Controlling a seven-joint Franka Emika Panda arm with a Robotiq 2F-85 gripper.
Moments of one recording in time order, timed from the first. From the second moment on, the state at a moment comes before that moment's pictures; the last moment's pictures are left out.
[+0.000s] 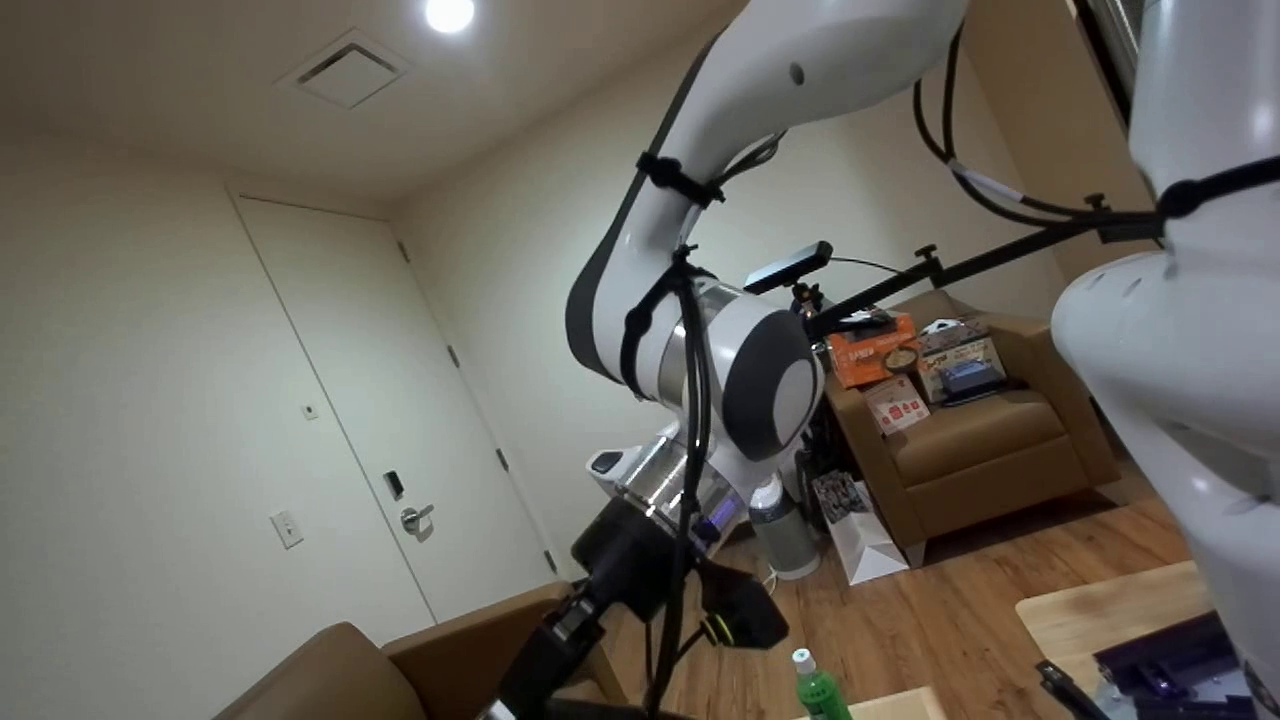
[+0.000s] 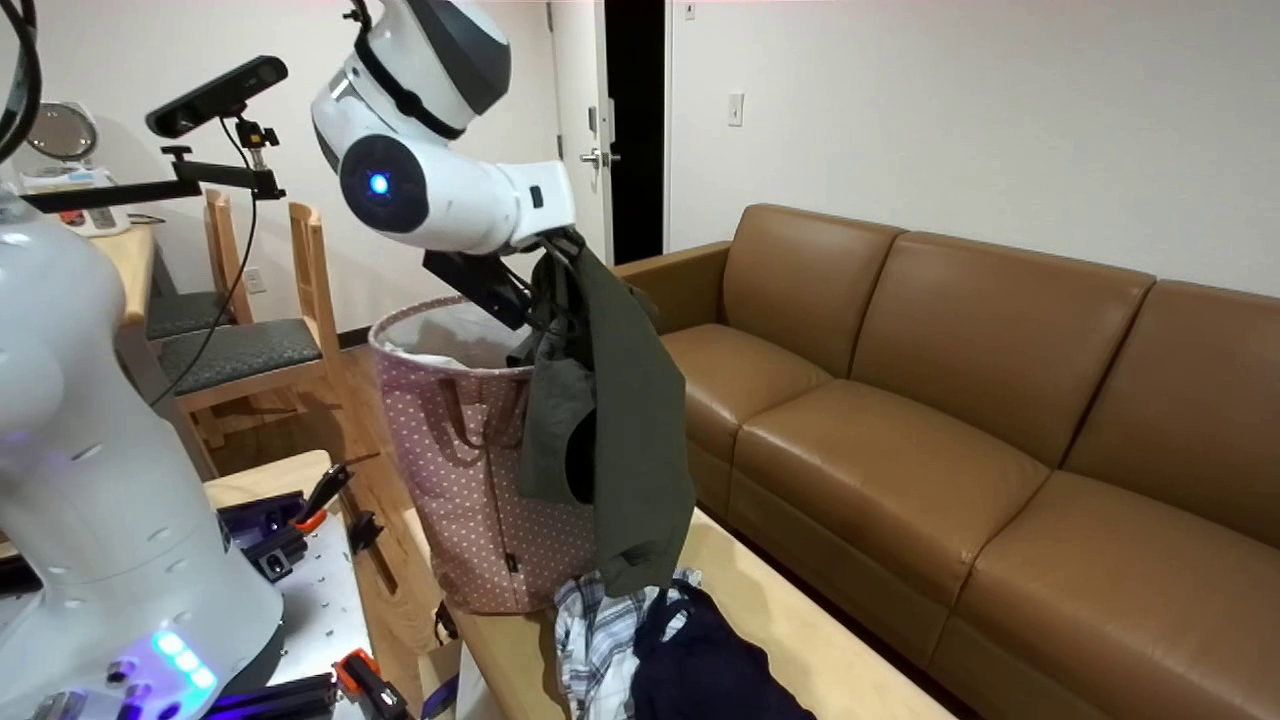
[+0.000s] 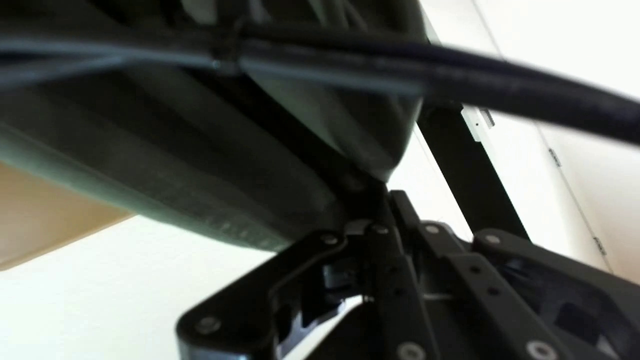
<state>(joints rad) 0.01 -0.44 0.12 -2.77 2.10 2.45 -1.88</state>
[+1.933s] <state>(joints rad) 0.17 -1.07 0.61 -2.68 1.34 3.07 -0.85</state>
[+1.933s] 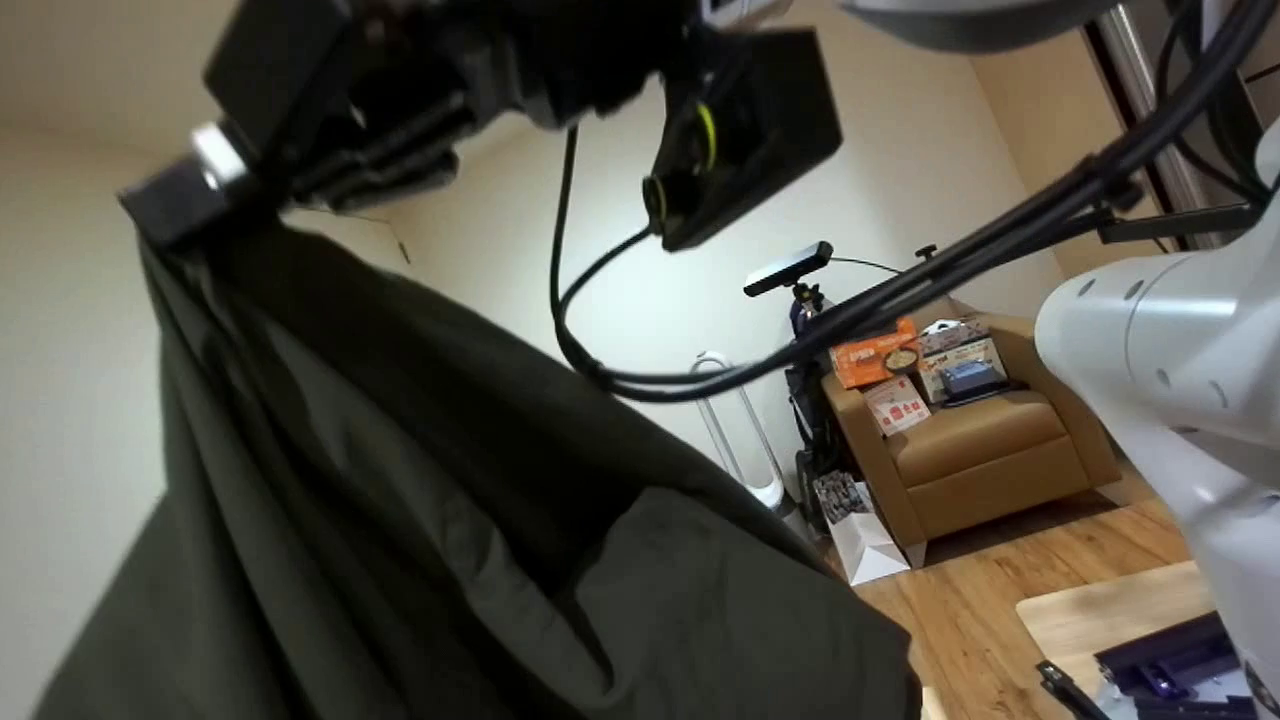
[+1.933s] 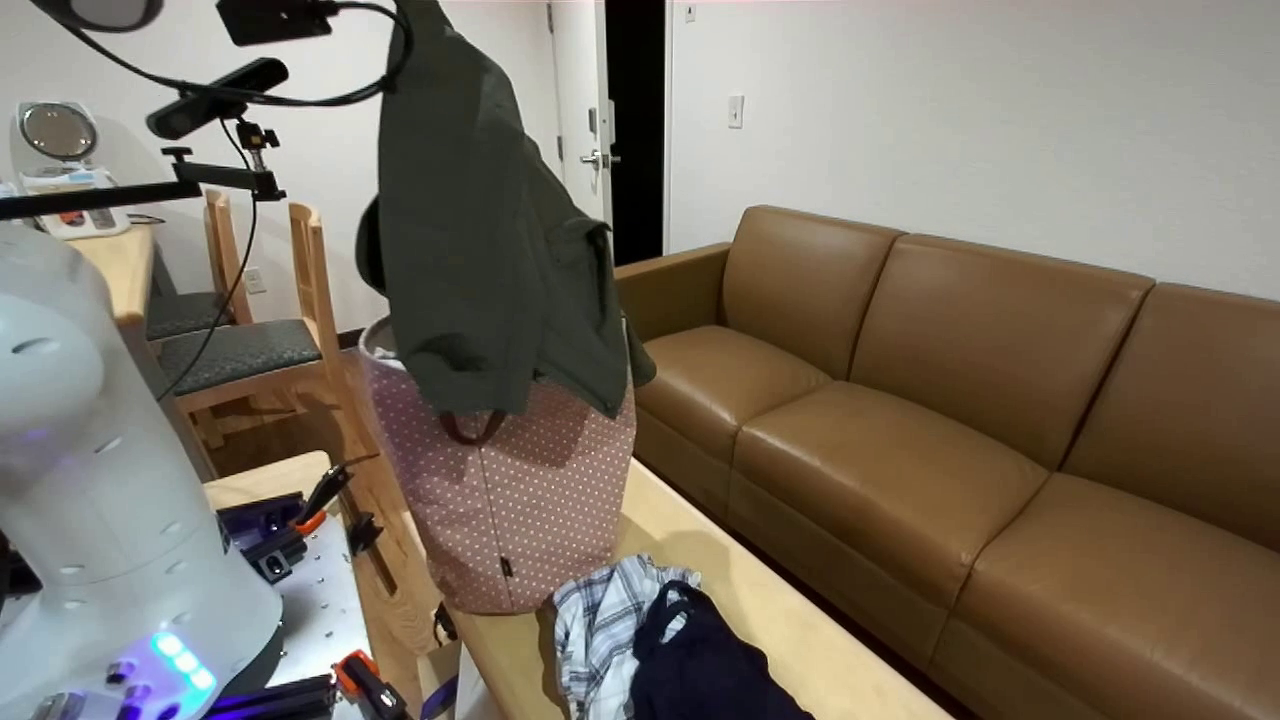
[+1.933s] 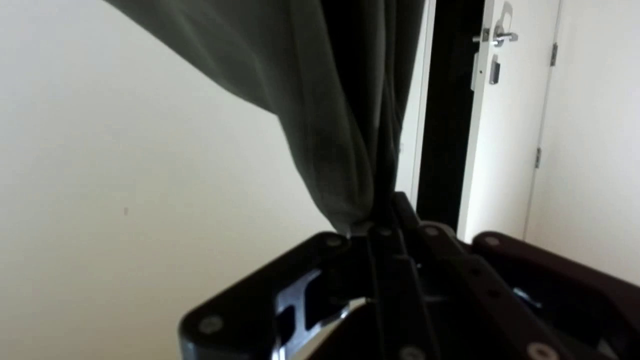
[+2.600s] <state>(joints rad) 0.21 -1.03 0.61 -2.52 1.41 2.92 -0.92</state>
